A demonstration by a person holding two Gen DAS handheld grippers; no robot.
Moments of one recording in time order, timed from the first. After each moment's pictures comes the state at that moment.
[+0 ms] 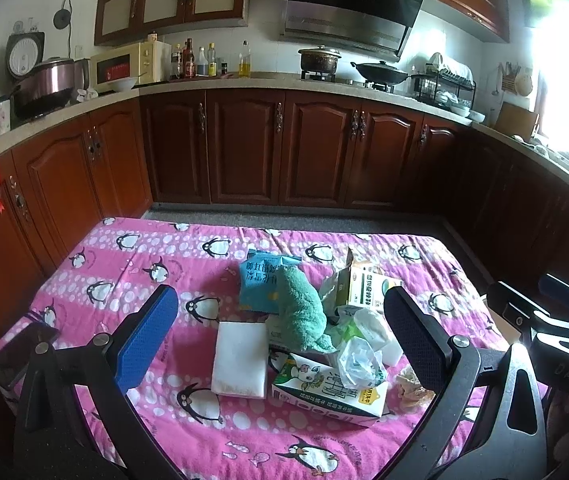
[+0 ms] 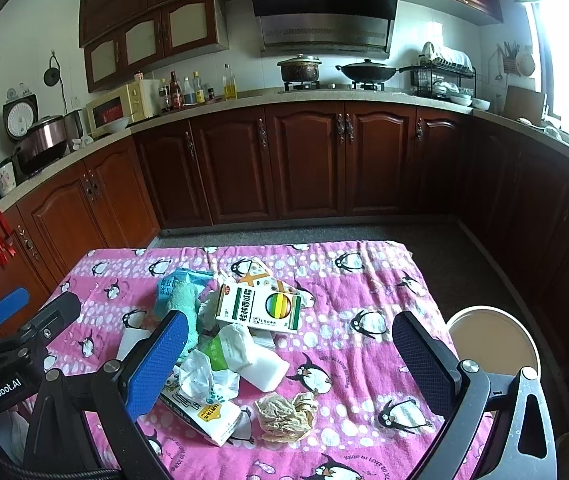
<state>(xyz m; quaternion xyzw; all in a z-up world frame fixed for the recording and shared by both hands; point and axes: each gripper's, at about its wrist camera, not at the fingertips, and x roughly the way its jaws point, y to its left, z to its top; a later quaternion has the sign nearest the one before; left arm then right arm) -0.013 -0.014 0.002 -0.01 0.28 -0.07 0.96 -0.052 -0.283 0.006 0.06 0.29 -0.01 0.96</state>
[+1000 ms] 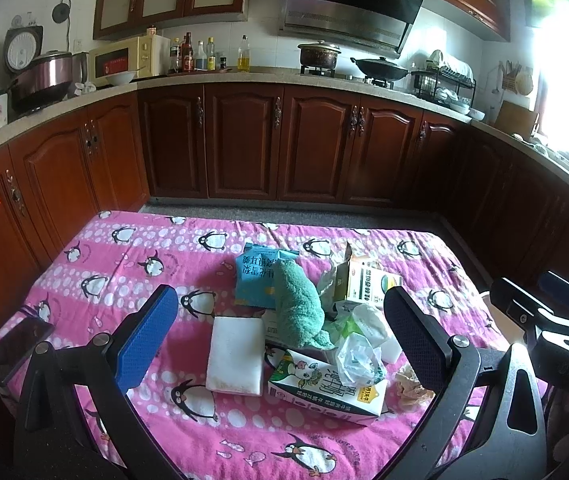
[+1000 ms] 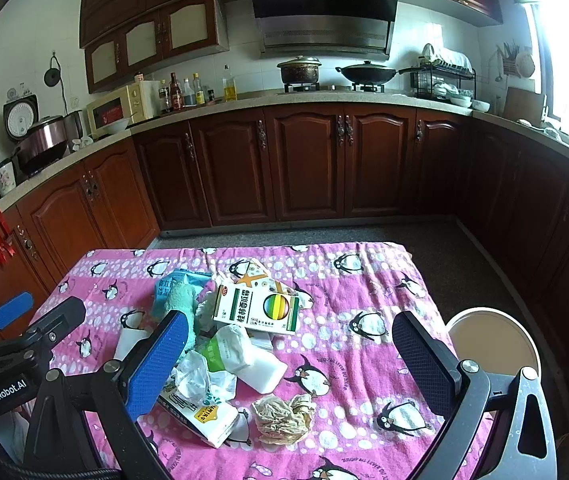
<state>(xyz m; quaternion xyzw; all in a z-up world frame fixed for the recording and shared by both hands) -0.011 -0.018 -0.002 -0.02 0.29 -0.08 0.95 -0.051 -0.284 0.003 0.05 0.28 -0.01 0.96</state>
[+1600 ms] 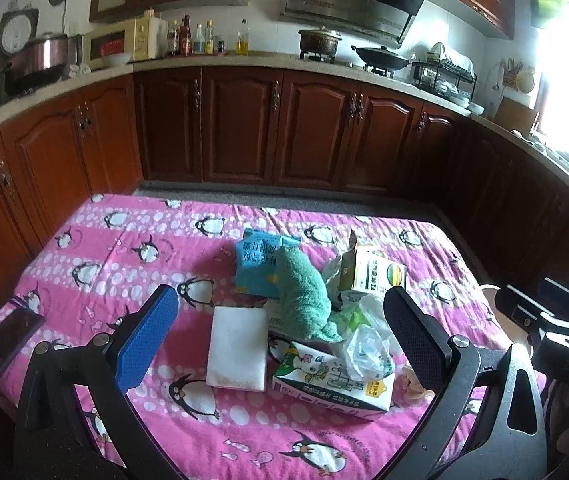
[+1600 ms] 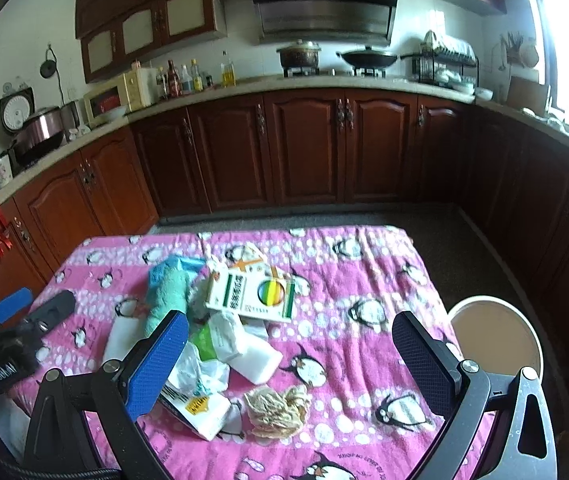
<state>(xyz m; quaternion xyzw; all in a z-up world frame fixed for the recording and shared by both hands) 0.007 0.001 -0.017 -0.03 0.32 -0.09 0.94 -0.037 -0.294 -0.014 0.05 0.33 0.00 0.94</state>
